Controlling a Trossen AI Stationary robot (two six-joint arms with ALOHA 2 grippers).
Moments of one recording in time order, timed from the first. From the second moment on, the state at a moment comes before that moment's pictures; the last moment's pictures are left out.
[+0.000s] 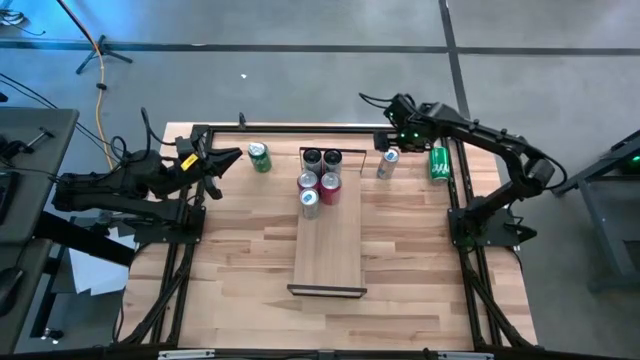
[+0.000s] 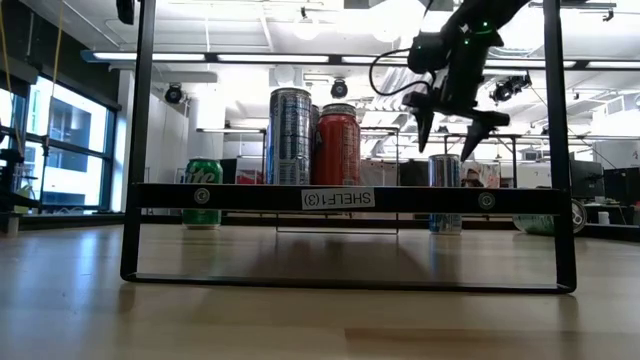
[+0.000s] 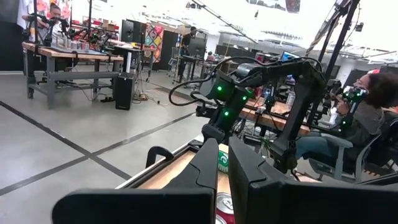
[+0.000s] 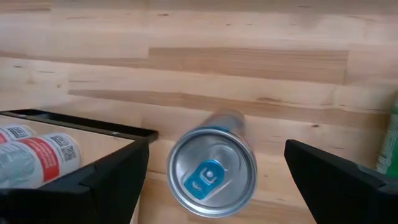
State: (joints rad) left arm -0.03 0.48 0.67 -0.09 -0.51 -0.16; right arm -0.68 1.49 1.23 -0.95 0.02 0.81
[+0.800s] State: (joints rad) left arm -0.03 0.48 0.67 -0.14 -0.51 -0.19; right arm -0.65 1.49 1.11 -0.87 0.08 0.94
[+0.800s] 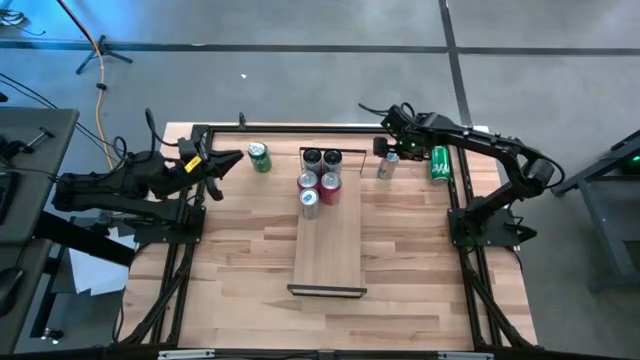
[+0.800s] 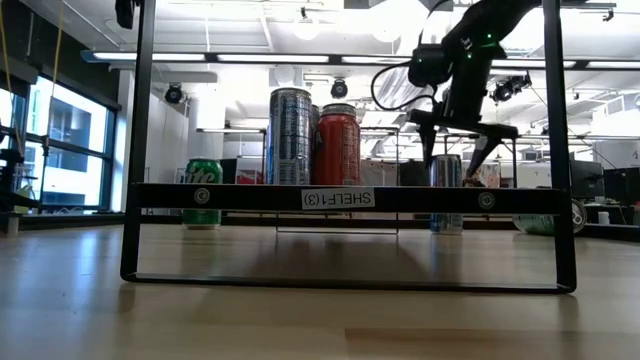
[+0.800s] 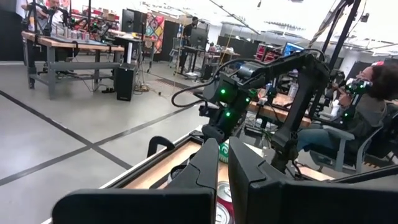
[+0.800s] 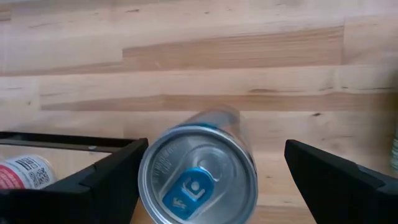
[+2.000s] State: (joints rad) left arm -0.03 0.48 0.67 -0.17 -0.51 -0.24; right arm -0.59 1.41 1.13 -0.97 0.11 0.79
